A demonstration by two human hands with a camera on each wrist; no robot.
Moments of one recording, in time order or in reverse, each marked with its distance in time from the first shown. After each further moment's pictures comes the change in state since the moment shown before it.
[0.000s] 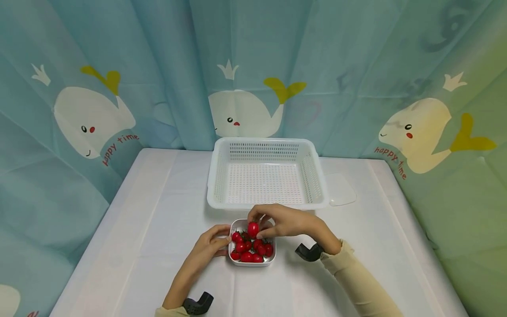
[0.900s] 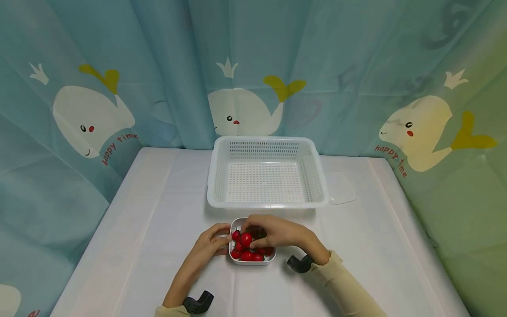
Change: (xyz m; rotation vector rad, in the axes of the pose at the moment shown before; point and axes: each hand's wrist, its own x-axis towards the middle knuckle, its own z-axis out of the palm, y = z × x) left_hand 0.001 0.000 -0.001 -0.005 -0.015 -0.006; right_hand 0.010 0.019 0.038 -0.021 0.032 0.034
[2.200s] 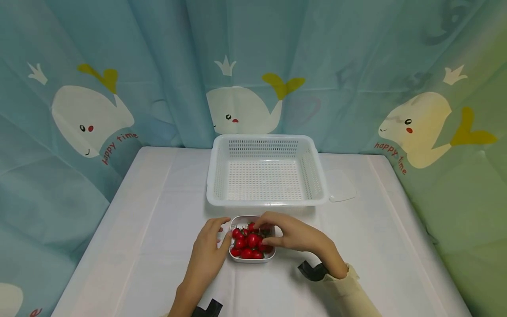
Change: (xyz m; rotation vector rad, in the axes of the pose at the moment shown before) left_hand -0.034 0.045 0.035 0.576 0.353 0.256; right_hand -0.043 -0.013 -0.005 0.015 0.152 -0.021
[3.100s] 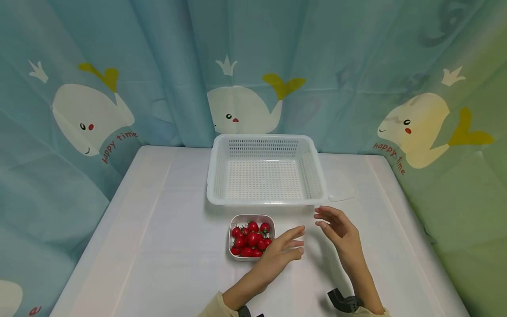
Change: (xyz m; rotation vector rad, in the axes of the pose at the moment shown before) left_hand -0.006 0.069 0.095 -0.774 -0.601 -0.030; right_hand -0.104 0.040 0.007 0.424 0.844 0.052
